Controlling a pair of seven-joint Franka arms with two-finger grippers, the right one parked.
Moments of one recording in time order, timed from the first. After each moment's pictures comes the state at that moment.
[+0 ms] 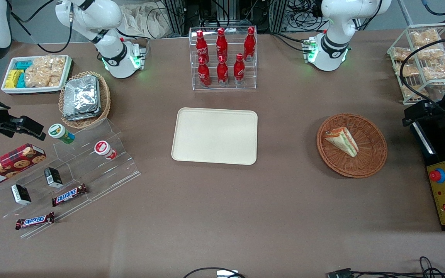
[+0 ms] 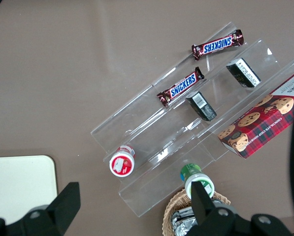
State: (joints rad) arm 0.04 0.08 -0.02 -1.51 -0.02 1.55 0.08
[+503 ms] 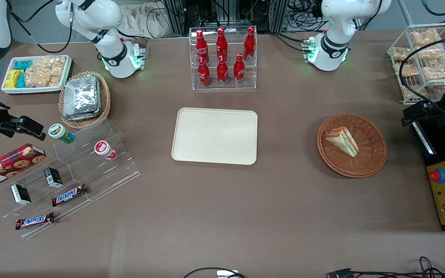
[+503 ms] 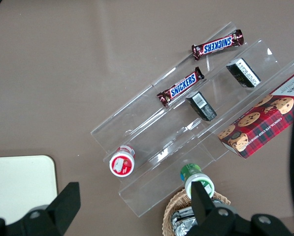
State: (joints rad) arm 0.04 0.08 -0.02 -1.52 -0.04 1.54 0.01
